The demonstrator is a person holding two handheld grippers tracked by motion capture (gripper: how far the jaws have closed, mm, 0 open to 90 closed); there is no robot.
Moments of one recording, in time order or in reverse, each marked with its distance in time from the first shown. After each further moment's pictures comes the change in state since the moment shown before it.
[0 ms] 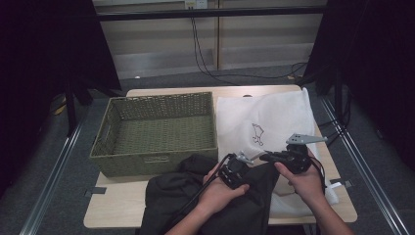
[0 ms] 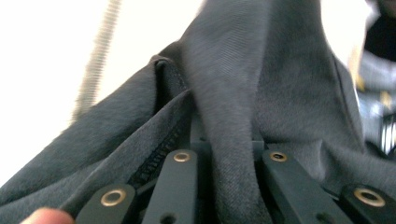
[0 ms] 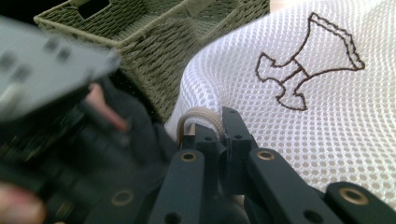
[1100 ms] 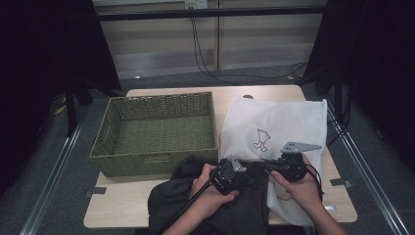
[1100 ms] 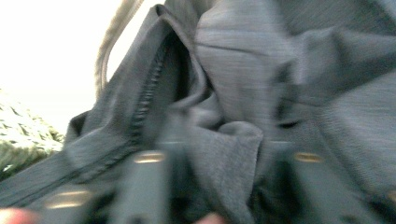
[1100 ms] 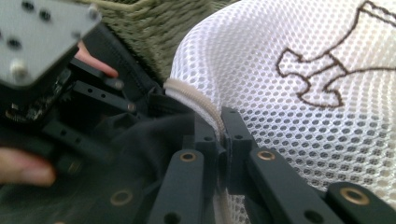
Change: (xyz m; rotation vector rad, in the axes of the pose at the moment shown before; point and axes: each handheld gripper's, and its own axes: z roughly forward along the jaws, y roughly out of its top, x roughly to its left) left arm -0.006 -0.021 -0.013 0.060 0.271 0.087; right arm 0.013 -0.016 0.007 0.041 0.002 -0.049
